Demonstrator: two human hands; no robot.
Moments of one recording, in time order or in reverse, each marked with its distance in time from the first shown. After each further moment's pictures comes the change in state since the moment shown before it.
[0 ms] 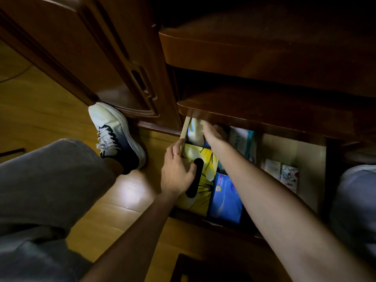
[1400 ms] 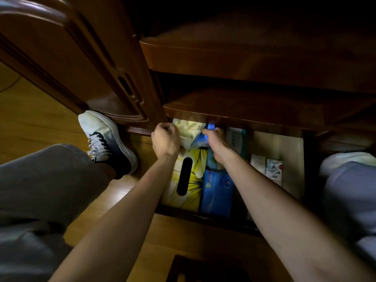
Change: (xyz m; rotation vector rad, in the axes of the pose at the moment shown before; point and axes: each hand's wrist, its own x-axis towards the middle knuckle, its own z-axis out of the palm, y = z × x) left_hand 0.069 0.068 -0.021 -0.276 0.198 -0.419; right_hand -0.034 0.022 -0.054 0.320 -0.071 -0.041
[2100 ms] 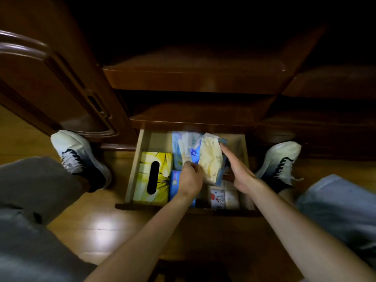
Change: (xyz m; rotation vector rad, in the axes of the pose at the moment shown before) left_hand -0.195 0.004 0.058 0.057 -0.538 0.125; right_hand -0.142 0.045 -0.173 0.165 0.023 0.030
